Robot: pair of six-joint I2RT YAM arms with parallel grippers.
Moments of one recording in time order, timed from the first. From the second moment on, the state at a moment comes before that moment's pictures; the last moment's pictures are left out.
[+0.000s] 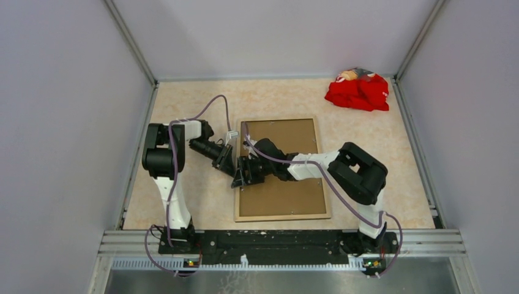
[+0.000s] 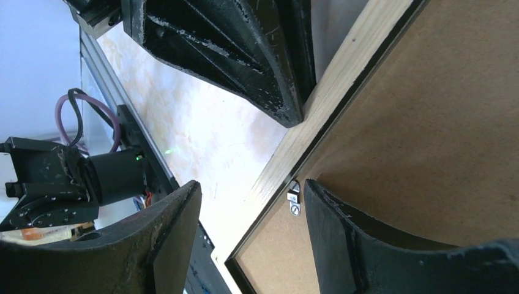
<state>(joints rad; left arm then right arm) -0.09 2.06 1.22 -1.02 0.99 0.71 0.96 1.94 1.08 0.19 -0.39 0.75</state>
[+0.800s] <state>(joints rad) -0.09 2.06 1.22 -1.02 0.99 0.71 0.96 1.96 1.07 0.24 -0.47 0.76</state>
